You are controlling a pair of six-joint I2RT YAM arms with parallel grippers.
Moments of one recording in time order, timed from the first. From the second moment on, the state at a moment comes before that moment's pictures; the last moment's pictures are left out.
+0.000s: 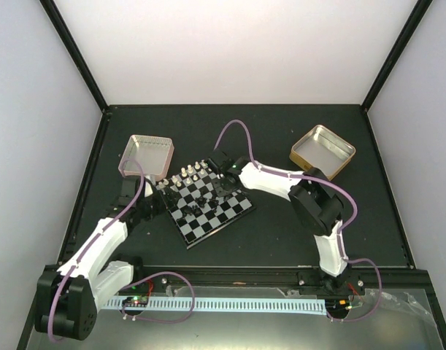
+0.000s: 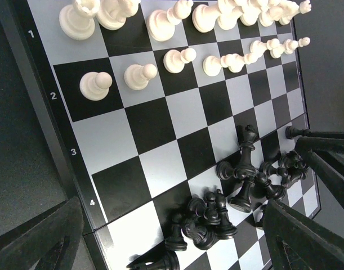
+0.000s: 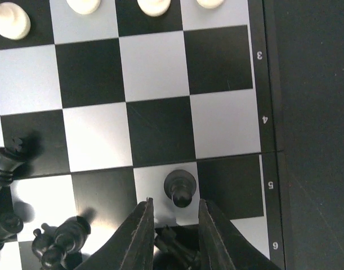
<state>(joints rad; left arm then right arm) -0.14 0.94 0.45 -0.38 0.31 -0.69 0.86 2.02 1.46 -0.62 0.16 0.35</state>
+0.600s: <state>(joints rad) -0.14 0.94 0.44 -0.37 0.31 -0.69 0.86 2.08 1.53 -0.63 0.18 0.32</state>
